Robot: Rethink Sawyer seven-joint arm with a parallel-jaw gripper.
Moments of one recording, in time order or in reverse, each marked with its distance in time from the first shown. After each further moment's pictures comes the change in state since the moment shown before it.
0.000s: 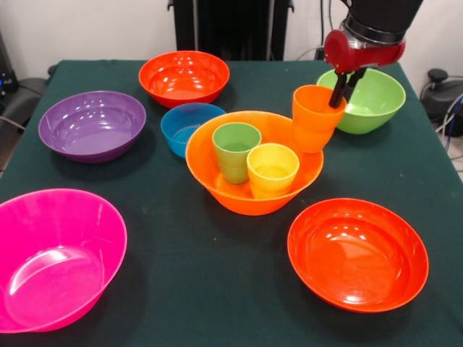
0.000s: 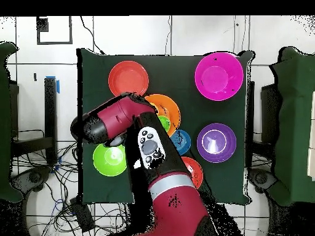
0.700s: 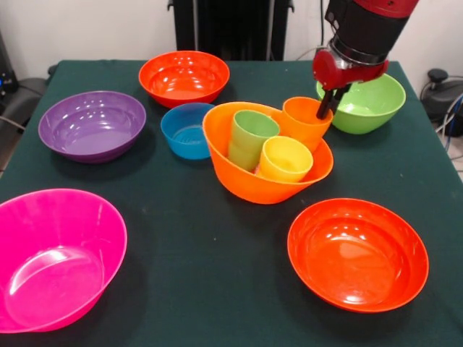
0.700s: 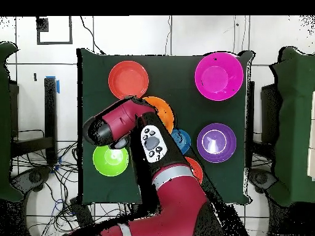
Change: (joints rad) arm -0.018 0.063 0.010 0.000 -0.058 0.000 0.000
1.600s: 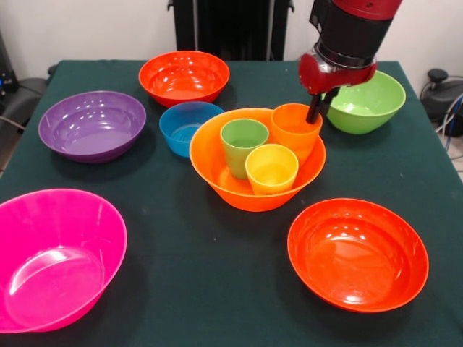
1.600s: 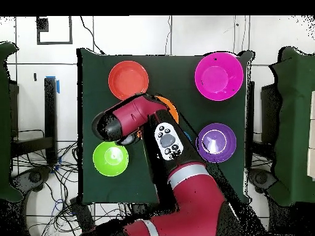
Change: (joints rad) arm -0.074 -0.001 0.051 0.000 -0.003 0.000 0.000
